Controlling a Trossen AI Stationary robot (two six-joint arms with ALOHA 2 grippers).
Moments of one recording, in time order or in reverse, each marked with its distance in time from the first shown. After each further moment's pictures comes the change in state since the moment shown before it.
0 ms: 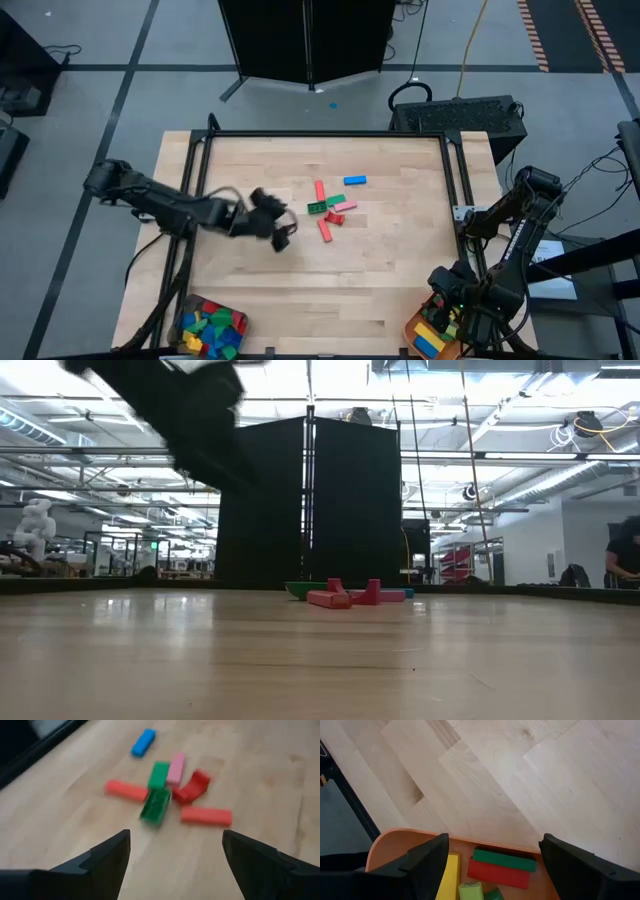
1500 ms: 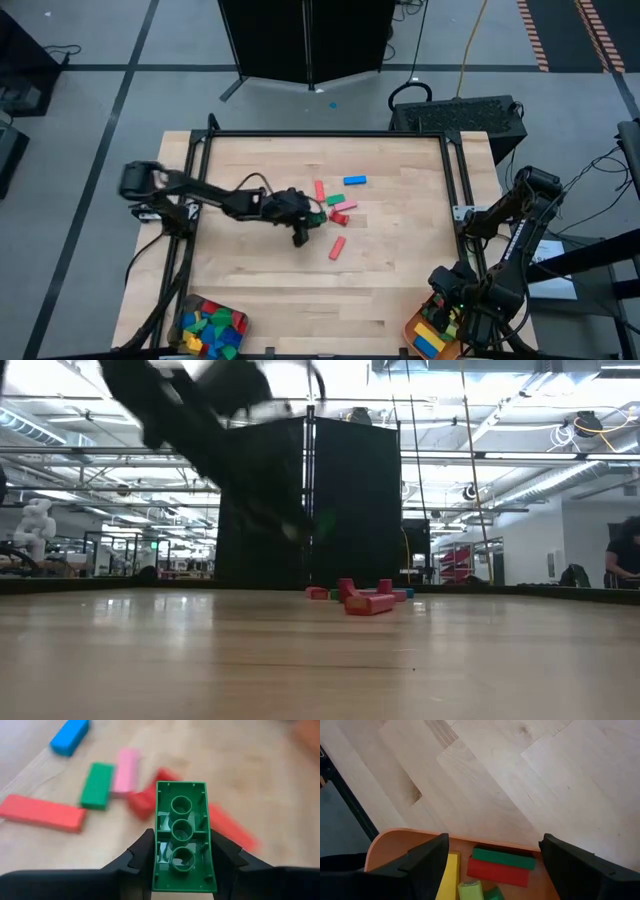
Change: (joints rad) left arm 0.229 0.296 -0.018 0.472 0.472 0.170; right arm 0.000 0.000 0.000 -0.004 -0.007 0.019
